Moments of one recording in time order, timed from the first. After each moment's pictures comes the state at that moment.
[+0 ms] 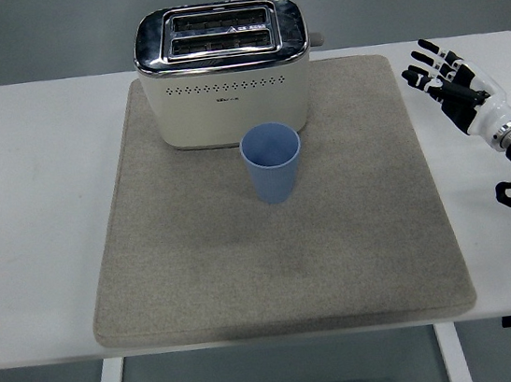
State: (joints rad) left arm 0.00 0.00 -0.03 -0.12 -0.06 -0.02 -0.06; right arm 0.73 -0.39 0.64 0.78 -0.24 0.13 0.27
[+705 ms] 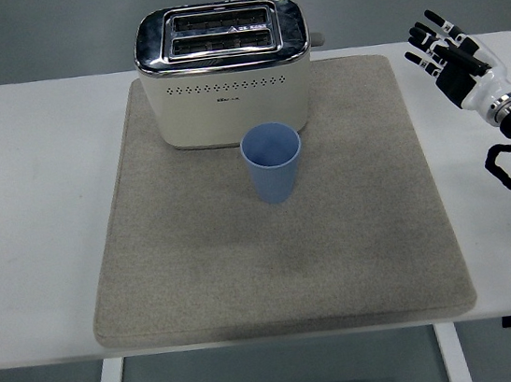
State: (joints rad) left arm 0.00 0.00 -0.03 -0.12 -0.06 -0.02 -0.06; right arm 0.81 -0.36 0.65 0.78 -0.01 0.10 0.23
